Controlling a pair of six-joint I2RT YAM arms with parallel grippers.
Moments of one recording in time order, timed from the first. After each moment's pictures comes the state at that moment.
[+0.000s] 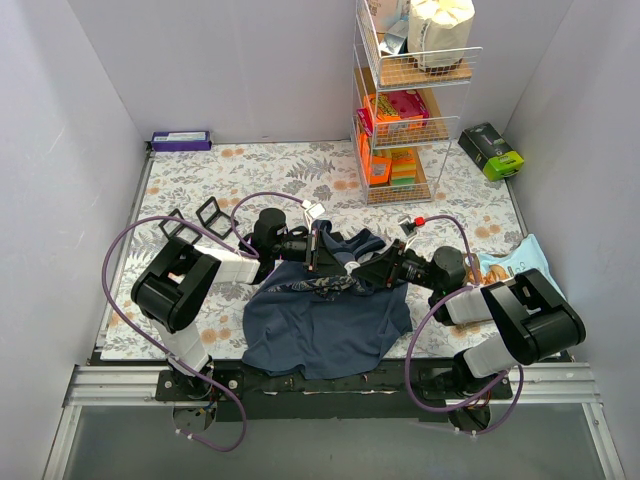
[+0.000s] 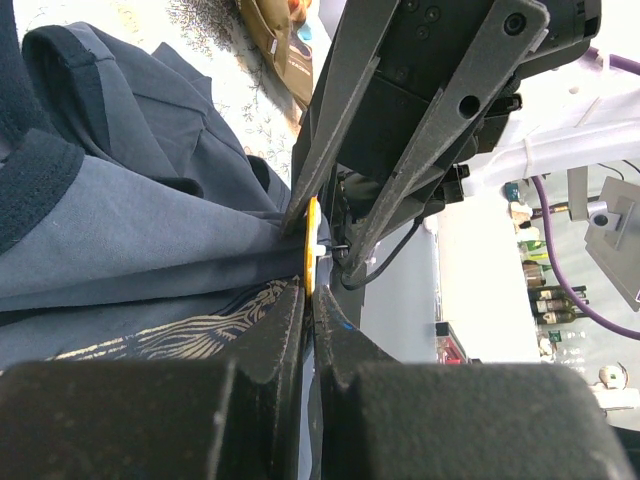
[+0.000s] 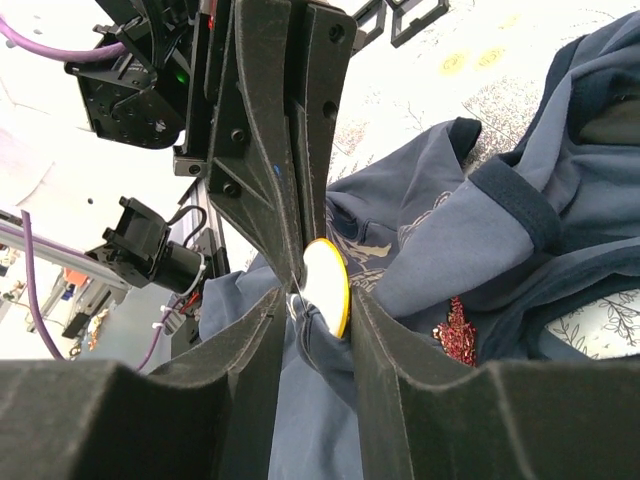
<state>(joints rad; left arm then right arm) -0.57 1.75 0.75 0.75 1.03 -0.82 0.41 1.47 0.24 1.25 -0.81 0.78</state>
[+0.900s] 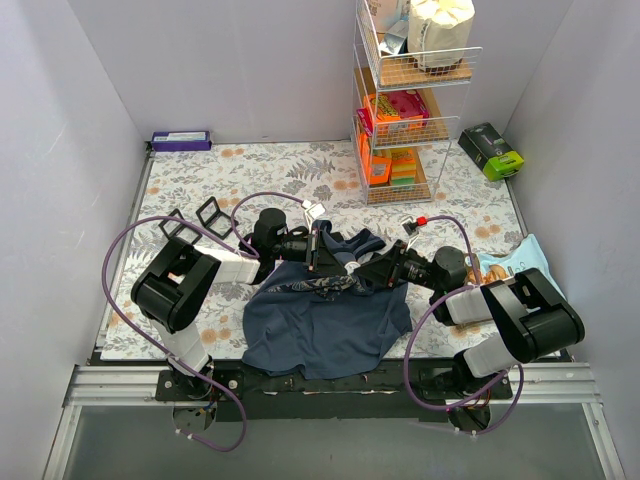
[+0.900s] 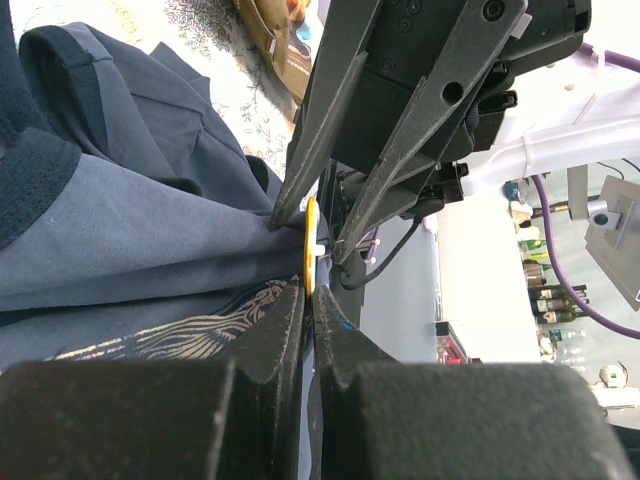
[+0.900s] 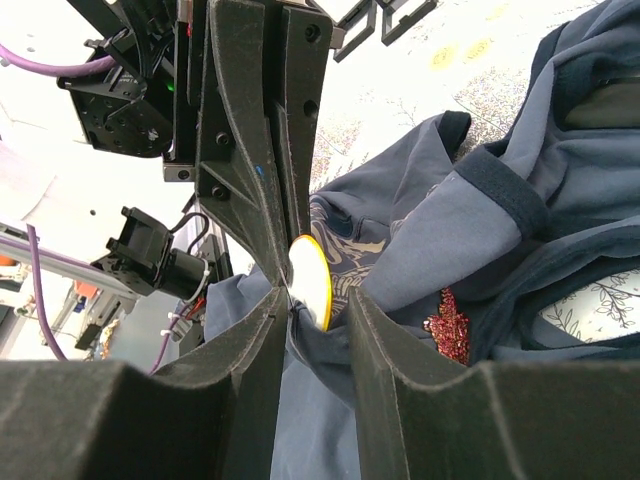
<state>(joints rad) -0.57 1.75 0.75 0.75 1.03 -0.82 0.38 1.48 0.23 1.25 -0.80 0.82</state>
